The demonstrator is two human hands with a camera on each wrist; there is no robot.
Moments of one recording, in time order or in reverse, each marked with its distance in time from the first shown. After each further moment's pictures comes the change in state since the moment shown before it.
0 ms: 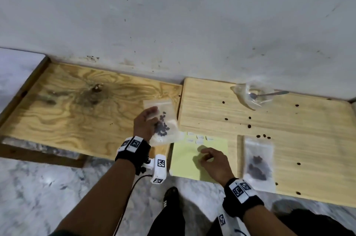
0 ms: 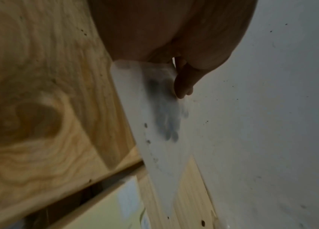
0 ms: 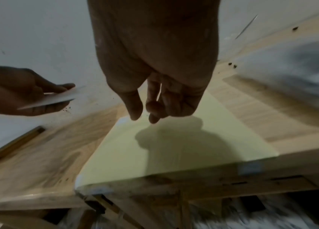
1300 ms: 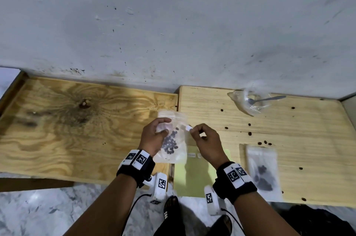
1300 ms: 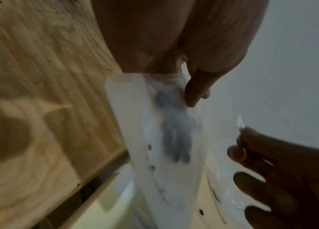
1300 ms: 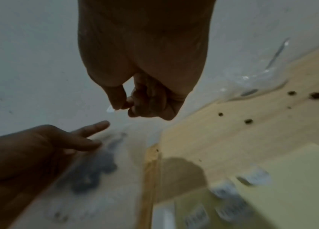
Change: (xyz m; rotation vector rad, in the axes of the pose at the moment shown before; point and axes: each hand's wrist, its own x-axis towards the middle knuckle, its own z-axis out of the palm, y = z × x) left_hand 0.031 0.011 0.015 0.234 -0.270 0.156; right_hand 0.055 -0.103 0.002 0.227 0.187 -0.229
